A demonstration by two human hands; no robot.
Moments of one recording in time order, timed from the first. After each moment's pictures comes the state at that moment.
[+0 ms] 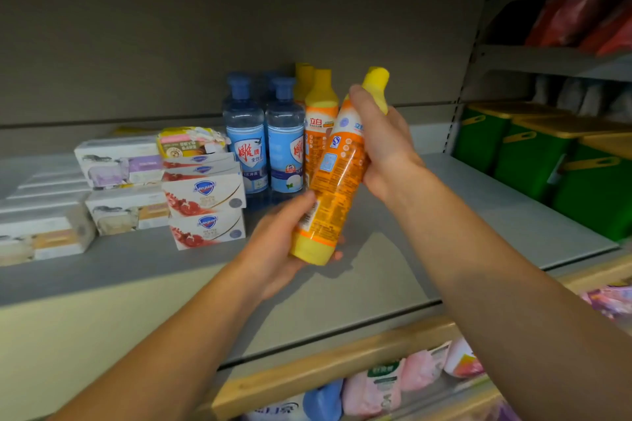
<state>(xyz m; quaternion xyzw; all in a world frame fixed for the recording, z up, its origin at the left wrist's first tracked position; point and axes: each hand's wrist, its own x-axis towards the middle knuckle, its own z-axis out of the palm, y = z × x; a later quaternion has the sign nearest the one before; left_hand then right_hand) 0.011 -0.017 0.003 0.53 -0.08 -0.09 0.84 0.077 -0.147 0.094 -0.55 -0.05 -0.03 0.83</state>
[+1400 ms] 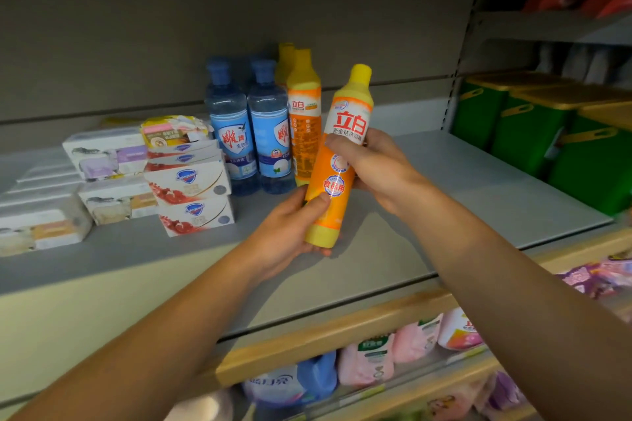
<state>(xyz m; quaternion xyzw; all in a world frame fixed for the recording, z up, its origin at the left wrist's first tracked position) 0.012 -0.046 -0.002 0.65 -0.07 -0.08 0.76 0.084 -0.183 0.047 -0.71 -0.10 0.00 0.70</state>
